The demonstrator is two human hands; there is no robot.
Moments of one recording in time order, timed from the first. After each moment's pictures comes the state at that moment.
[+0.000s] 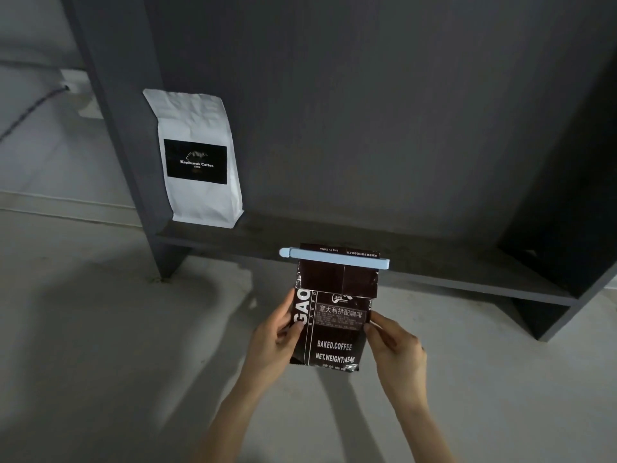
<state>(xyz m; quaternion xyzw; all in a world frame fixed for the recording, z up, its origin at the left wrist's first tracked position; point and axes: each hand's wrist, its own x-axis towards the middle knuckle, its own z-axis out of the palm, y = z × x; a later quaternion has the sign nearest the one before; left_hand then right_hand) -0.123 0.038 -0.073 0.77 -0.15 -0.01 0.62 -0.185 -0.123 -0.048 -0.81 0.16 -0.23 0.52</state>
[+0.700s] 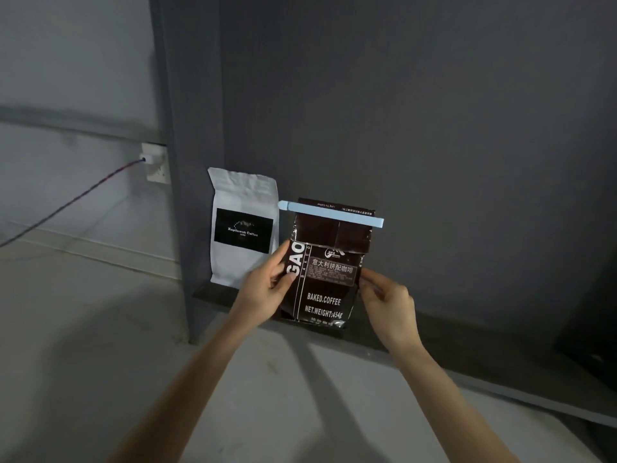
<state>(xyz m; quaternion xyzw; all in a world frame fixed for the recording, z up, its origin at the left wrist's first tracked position) -0.003 0.092 0.053 0.80 -0.20 0.13 0.55 -0.060 -0.085 0.075 -0.83 0.01 -0.23 0.50</state>
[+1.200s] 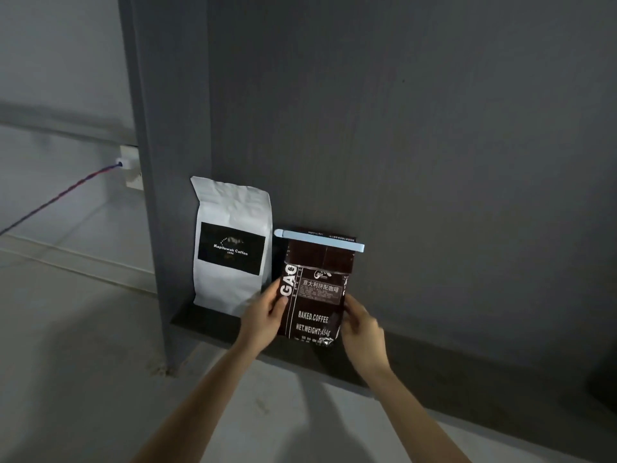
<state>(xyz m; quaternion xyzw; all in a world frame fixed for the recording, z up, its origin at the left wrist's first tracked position) 0.072 0.078 0.000 0.83 -0.11 0.10 0.53 0.016 -0.084 0.027 -0.87 0.00 -0.15 0.47</state>
